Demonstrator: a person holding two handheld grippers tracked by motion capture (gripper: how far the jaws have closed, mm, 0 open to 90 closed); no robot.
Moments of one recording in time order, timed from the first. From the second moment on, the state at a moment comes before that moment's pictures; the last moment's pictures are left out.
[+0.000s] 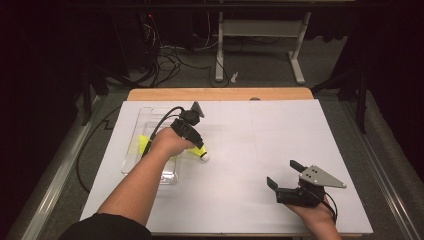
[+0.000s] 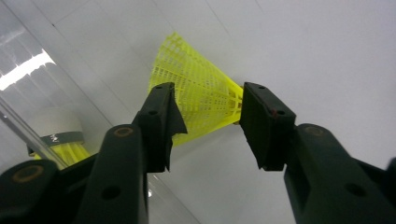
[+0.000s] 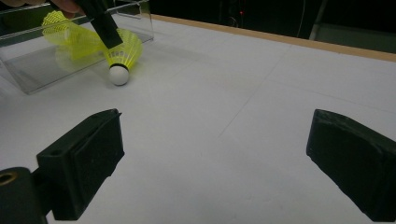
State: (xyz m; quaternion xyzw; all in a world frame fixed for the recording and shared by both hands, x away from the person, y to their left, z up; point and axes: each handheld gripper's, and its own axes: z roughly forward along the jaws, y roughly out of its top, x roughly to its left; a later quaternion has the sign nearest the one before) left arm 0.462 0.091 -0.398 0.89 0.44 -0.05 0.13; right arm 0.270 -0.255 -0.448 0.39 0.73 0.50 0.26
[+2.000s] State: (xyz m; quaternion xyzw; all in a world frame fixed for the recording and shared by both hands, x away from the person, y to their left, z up) left arm 0.441 0.090 -0.383 0.90 0.40 -0.04 0.16; right arm 0.270 -0.254 -0.447 0.39 0.73 0.50 0.26
